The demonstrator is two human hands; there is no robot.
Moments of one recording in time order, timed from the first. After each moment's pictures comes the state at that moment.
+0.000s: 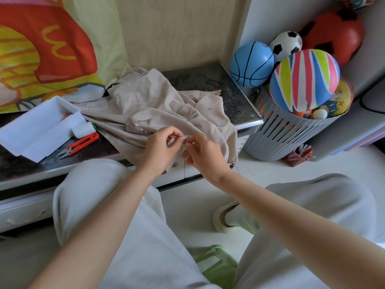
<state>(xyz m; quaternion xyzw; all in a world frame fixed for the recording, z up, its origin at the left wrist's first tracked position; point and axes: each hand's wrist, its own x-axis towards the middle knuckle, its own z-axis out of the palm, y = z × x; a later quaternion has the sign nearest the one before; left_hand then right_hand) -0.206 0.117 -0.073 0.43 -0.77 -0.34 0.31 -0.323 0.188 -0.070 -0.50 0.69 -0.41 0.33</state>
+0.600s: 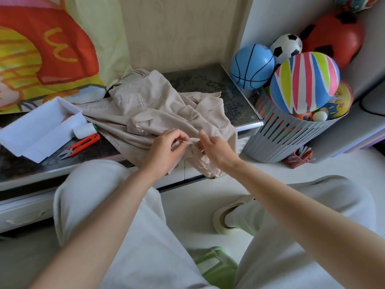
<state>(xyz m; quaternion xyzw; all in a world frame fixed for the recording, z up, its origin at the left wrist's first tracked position) -0.207 0.118 -0.073 0.35 -0.82 -0.33 0.30 -0.348 0.175 -0.062 -0.44 0.77 -0.31 0.35</state>
